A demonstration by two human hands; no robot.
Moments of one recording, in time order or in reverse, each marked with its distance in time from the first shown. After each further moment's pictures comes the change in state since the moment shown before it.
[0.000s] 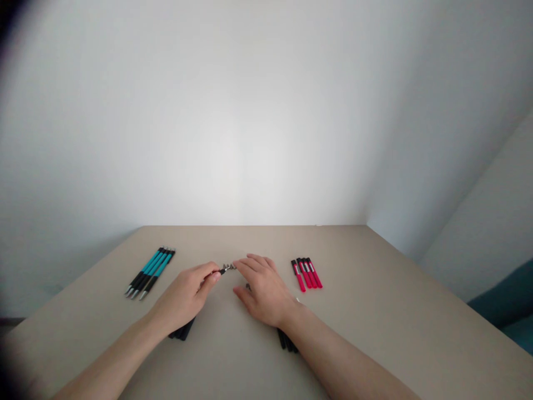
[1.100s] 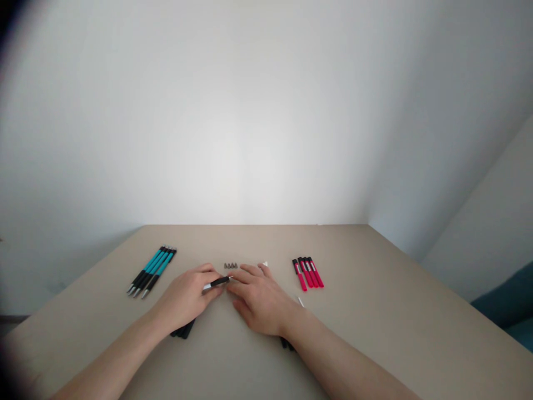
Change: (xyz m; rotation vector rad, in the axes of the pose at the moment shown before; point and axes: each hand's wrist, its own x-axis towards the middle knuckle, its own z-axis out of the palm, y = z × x) left_hand 0.001 -0.005 0.001 0.160 -0.094 -0.022; right_hand -0.001 -0.014 -0.008 0.001 -0.275 -0.068
